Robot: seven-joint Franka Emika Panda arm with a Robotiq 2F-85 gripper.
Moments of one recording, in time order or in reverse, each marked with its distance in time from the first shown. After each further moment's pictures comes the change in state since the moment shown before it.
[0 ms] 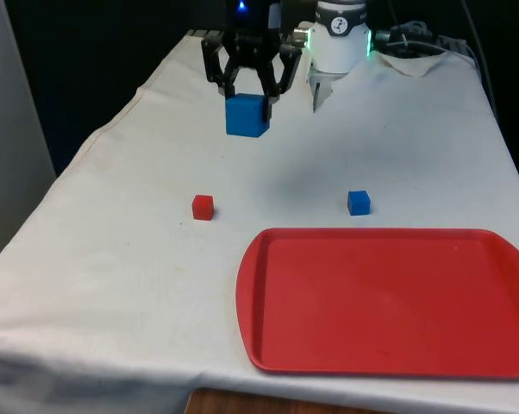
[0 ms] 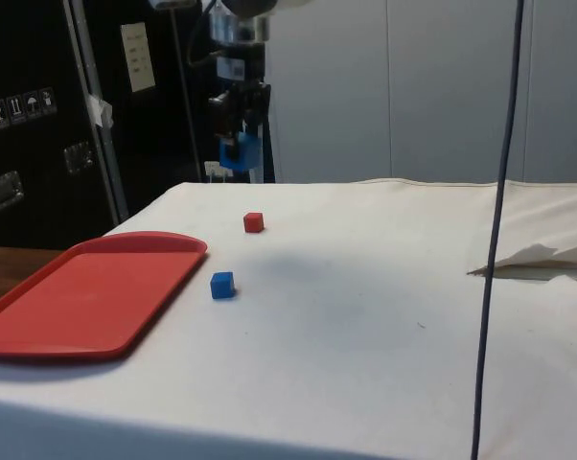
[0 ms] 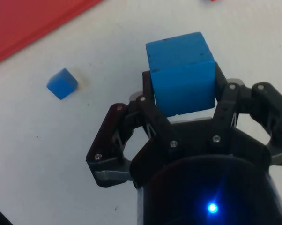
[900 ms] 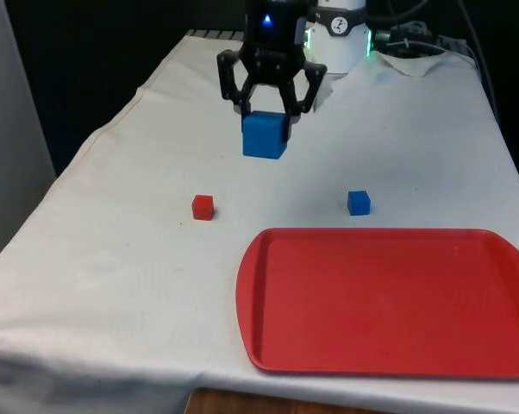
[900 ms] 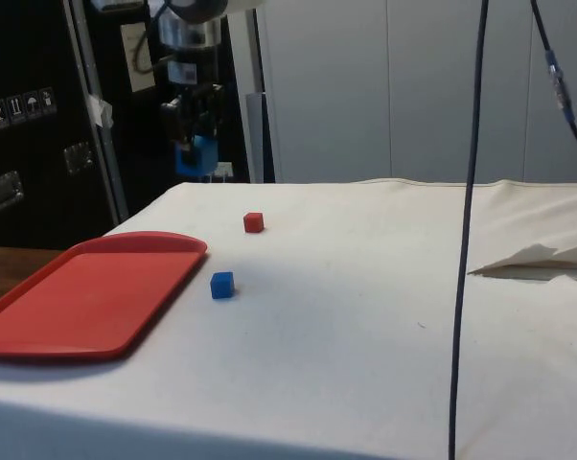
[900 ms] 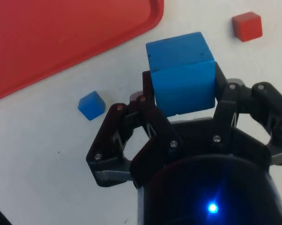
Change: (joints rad) arm 0.000 0.155 0.046 0.230 0.020 -0.094 -0.001
